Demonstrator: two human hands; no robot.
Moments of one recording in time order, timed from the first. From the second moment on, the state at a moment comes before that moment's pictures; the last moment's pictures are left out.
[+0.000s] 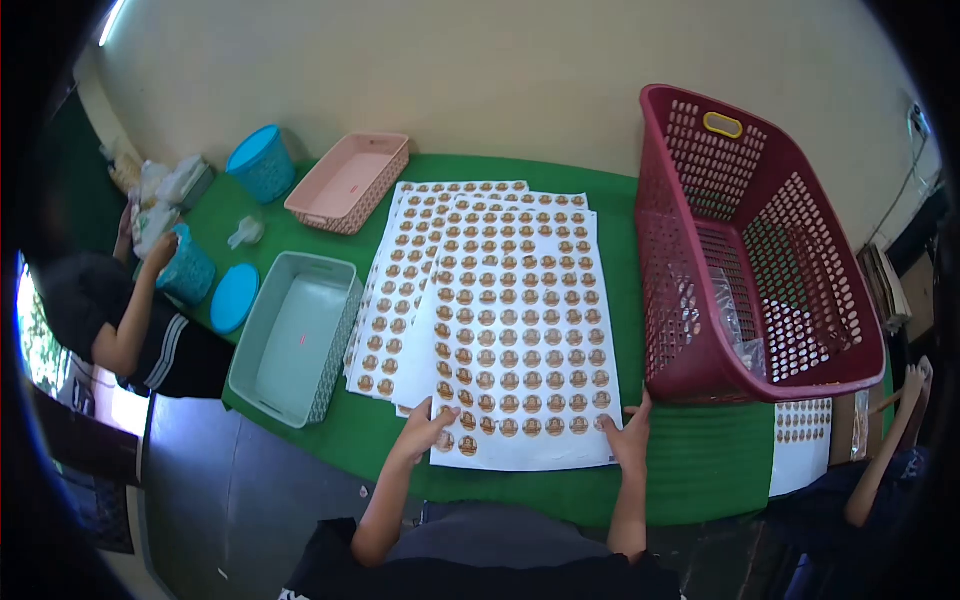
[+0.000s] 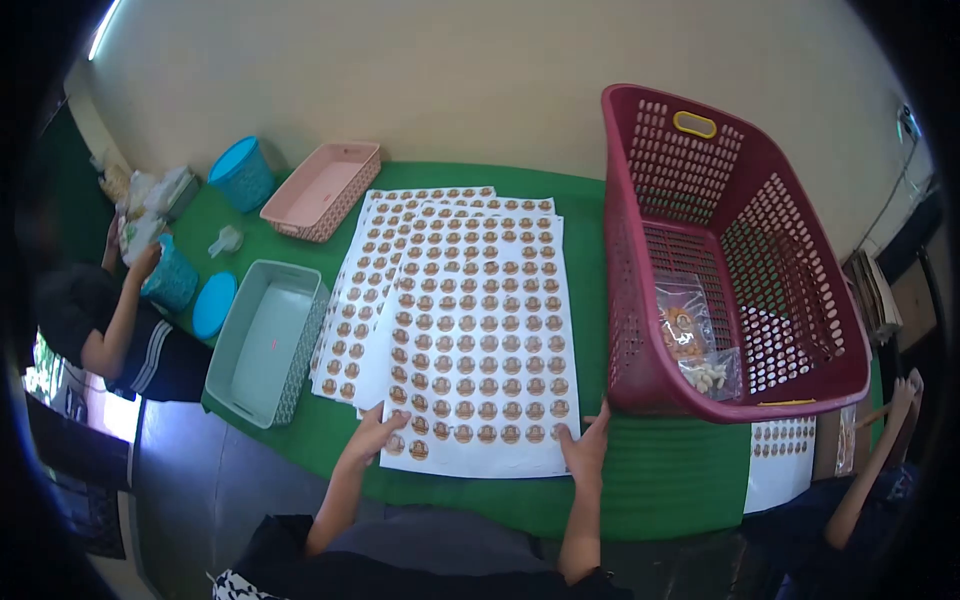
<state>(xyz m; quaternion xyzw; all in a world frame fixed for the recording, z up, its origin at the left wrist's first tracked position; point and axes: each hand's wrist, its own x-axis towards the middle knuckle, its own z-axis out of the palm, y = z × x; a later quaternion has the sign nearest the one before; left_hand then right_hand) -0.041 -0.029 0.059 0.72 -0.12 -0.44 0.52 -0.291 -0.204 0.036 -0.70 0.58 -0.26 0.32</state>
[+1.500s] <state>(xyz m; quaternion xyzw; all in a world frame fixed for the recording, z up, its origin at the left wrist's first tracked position) 0.045 -0.018 0.030 0.82 -0.17 -0.29 0.45 -0.252 -0.159 0.020 -0.76 0.48 -0.26 0.36</state>
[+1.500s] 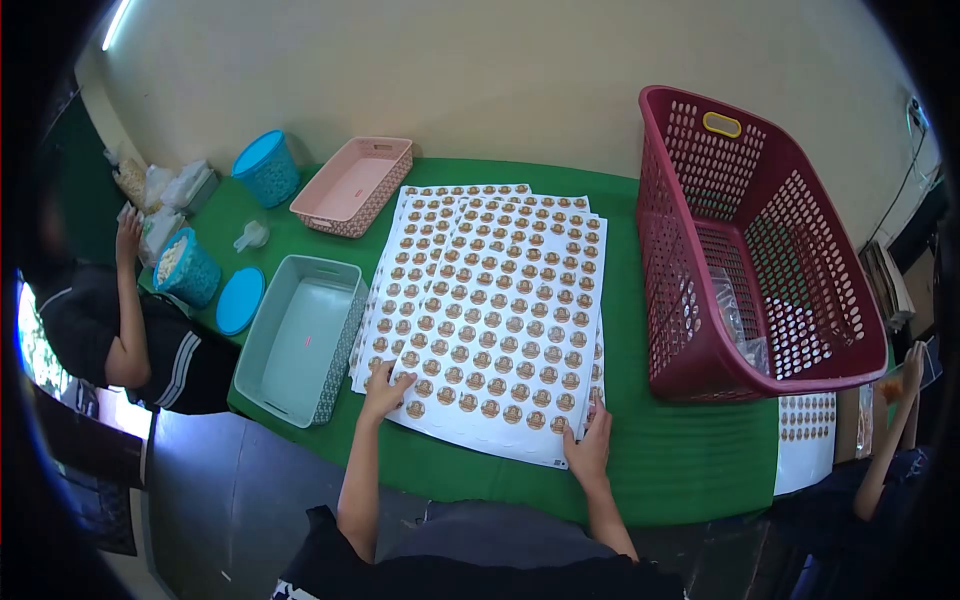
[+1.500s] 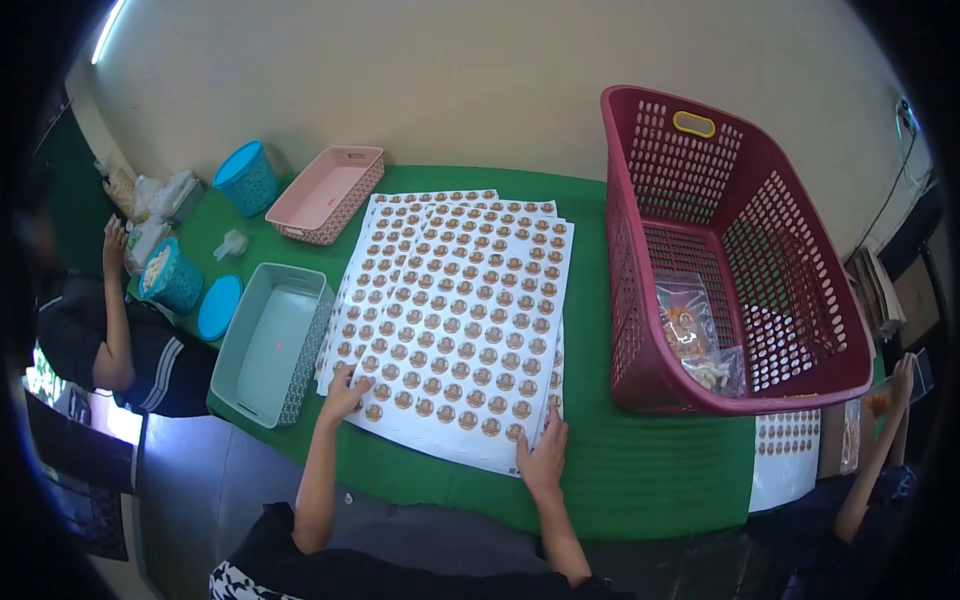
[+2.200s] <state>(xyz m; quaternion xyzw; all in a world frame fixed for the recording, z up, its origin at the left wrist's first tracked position) 0.023 -0.040 0.072 0.84 -0.35 -0.06 0.40 -0.249 -0.183 -0.006 -0.72 0.47 -0.24 0.46</state>
